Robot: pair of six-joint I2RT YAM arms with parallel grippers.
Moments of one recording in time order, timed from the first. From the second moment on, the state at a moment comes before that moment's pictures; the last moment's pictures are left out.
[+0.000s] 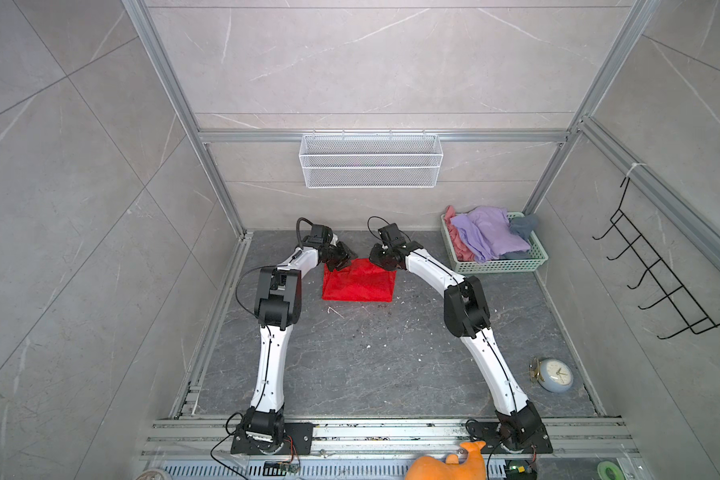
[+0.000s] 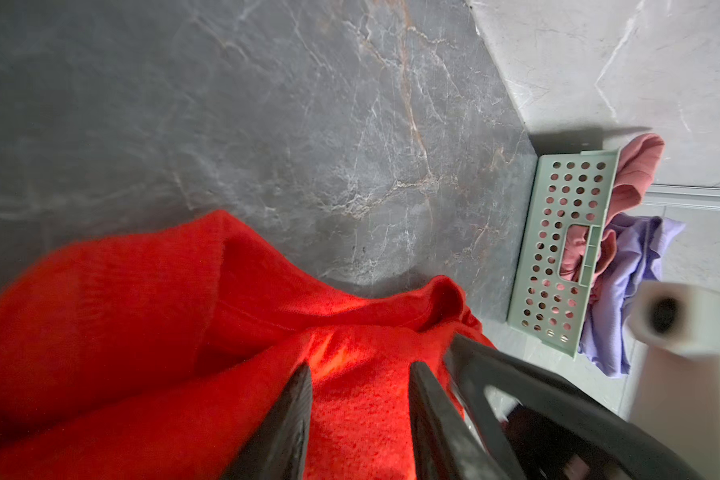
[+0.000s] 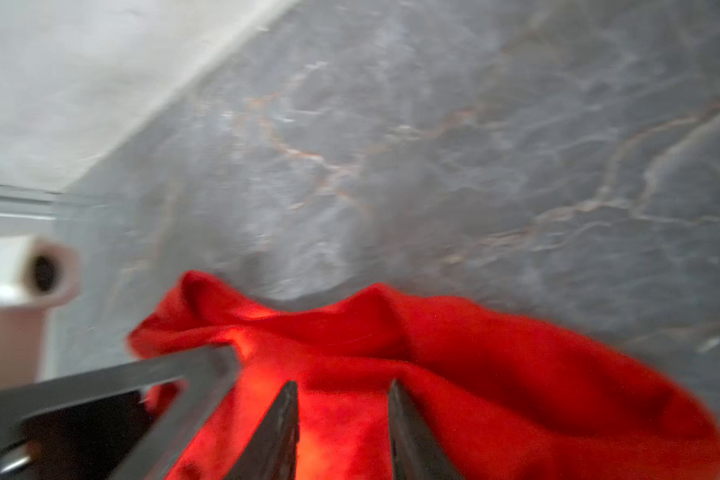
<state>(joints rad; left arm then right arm) -0.19 2.46 1.95 -0.39 0.62 -0.72 0.49 2.64 2.35 -0.56 -0.09 0.79</state>
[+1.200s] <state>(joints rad) -0.39 1.99 1.66 -0.66 0.15 -0.34 0.43 1.51 1.42 -0.49 0.19 0.54</state>
